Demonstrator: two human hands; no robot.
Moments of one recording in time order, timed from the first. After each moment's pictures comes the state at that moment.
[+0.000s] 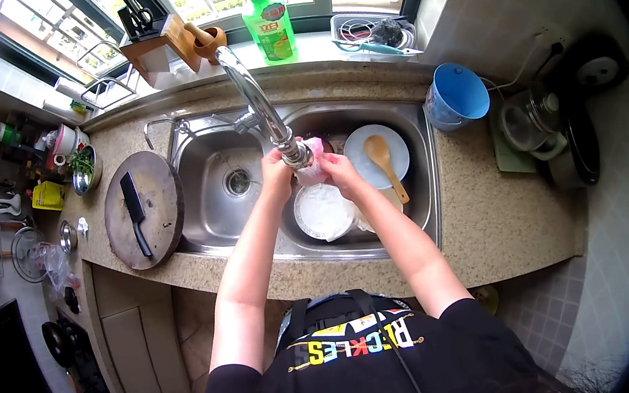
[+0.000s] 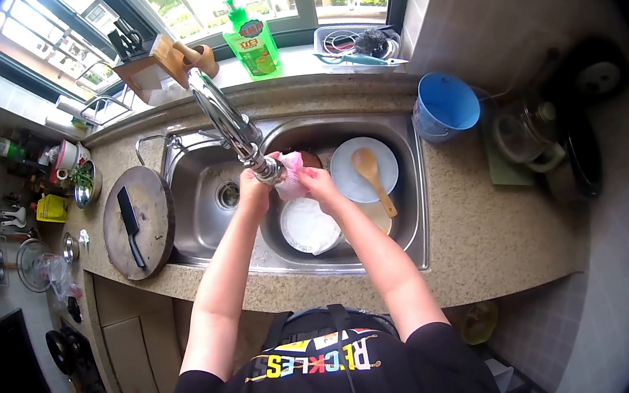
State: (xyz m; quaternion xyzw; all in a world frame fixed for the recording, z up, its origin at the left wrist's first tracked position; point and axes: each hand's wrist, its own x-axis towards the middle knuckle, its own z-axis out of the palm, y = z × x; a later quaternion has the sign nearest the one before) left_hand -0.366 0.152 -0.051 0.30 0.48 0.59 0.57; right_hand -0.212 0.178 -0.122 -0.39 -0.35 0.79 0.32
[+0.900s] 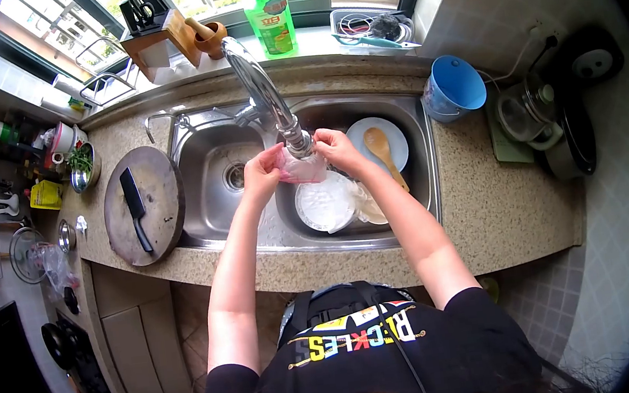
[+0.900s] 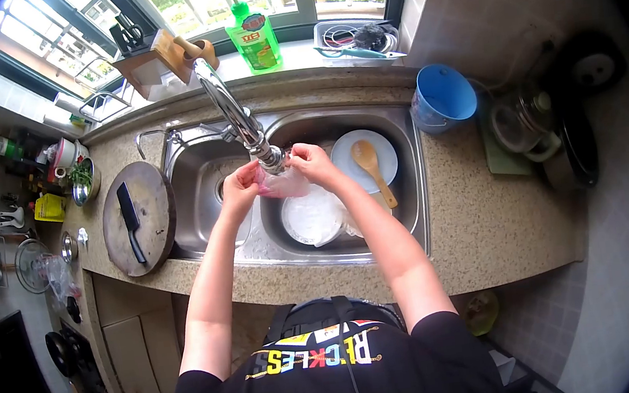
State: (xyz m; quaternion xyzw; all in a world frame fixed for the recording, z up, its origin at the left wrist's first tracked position) left_hand -0.415 0.115 -0.042 0.47 0.55 0.48 0.49; right_hand -0.217 0.188 -0.053 -0.38 -0.59 0.63 0.32
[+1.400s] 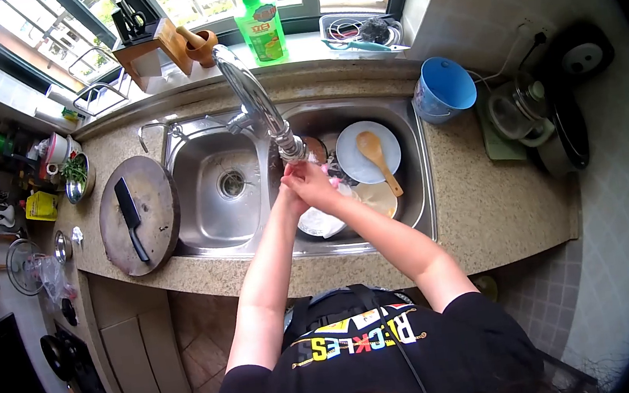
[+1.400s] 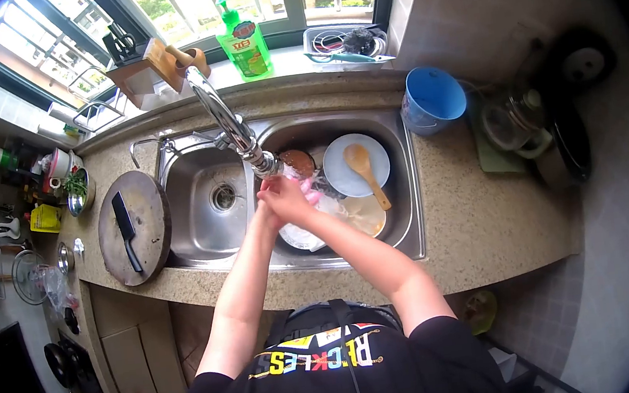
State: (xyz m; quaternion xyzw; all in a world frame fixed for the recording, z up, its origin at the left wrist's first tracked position) left_hand -0.345 0.121 -0.110 0.01 0.31 0.55 0.78; right_hand -0.264 0.128 -0.074 -0.39 -0.59 0.56 0.43
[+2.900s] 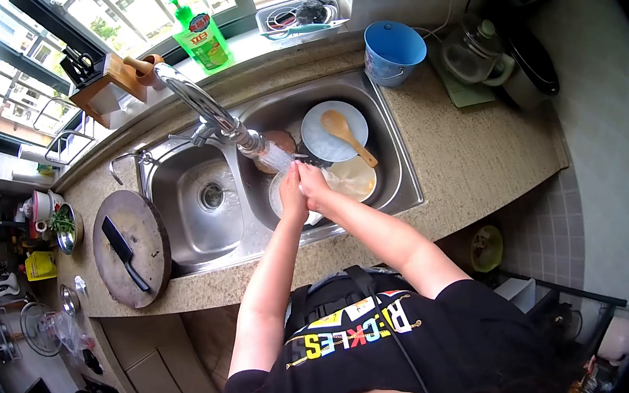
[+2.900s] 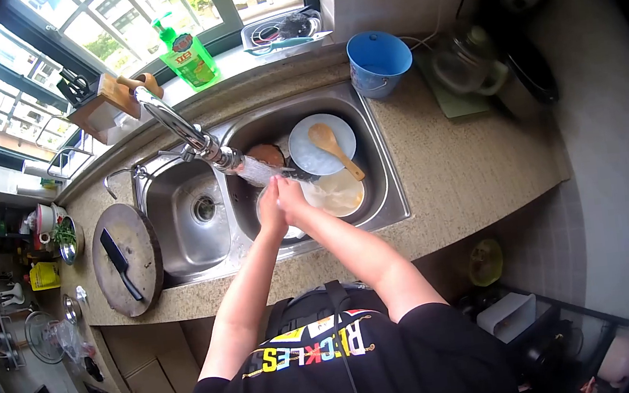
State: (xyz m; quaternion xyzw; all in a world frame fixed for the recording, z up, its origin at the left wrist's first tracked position) left_hand -0.292 0.080 -0.111 0.31 0.55 0.50 0.59; right_hand -0.236 0.099 -0.116 -0.50 -0.12 0.69 0.51
